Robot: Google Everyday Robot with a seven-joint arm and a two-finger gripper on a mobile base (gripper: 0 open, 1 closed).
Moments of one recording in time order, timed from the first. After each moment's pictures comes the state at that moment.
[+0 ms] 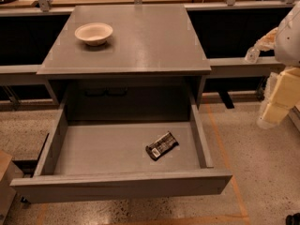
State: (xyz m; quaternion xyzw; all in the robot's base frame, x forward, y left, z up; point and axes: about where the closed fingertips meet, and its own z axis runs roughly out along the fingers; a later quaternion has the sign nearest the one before) arm 0.438 -0.217 0.976 -0.60 0.78 -0.03 0.16
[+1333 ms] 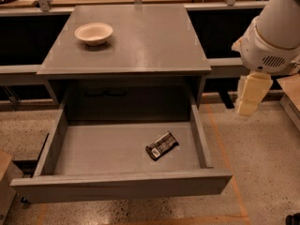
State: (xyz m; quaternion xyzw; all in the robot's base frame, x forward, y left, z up) arm 0.495 -0.202 0.936 -0.63 0.75 -0.08 0.15
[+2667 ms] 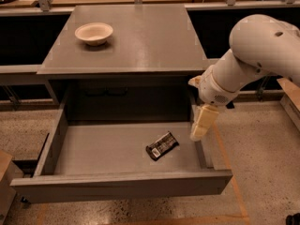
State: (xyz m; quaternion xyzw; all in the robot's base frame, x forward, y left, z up) arm 0.533 -0.128 0.808 -0.67 0.72 0.06 0.21
